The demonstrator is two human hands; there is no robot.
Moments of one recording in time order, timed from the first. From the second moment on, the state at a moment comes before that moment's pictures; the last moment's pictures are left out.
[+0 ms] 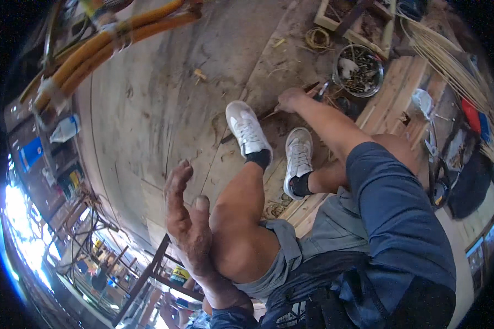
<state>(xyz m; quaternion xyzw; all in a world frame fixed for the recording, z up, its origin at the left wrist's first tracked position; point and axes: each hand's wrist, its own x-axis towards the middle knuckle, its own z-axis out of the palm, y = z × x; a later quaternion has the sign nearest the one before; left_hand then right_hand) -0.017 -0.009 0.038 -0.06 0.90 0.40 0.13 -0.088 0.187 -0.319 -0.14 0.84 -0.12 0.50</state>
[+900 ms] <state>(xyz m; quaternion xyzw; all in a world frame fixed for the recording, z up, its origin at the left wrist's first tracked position) -0.006 -0.068 0.002 0.07 0.99 0.01 0.11 -0.071 0.206 -0.108 -0.25 0.96 -0.08 0.06</state>
